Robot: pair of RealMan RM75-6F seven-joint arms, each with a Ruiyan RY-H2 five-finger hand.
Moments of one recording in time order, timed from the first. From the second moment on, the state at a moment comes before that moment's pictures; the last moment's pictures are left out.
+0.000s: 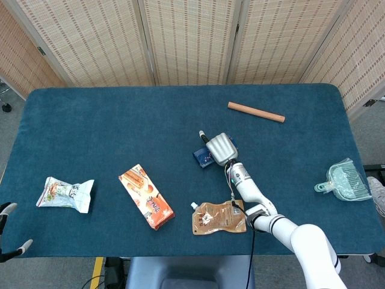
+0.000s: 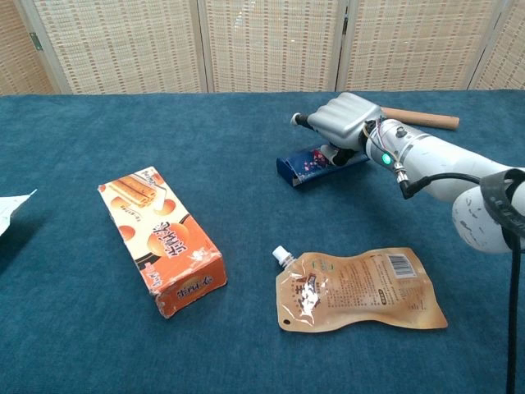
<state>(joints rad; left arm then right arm) 0.07 -1.13 -0.02 -1.59 1.46 1.56 -0.05 1.00 -1.98 0.25 -0.57 -1.31 0.78 -0.43</state>
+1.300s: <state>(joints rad) 0.07 -1.12 -0.02 -1.61 1.47 1.57 -0.03 0.93 -1.66 0.19 -0.99 -1.23 0.72 -0.37</state>
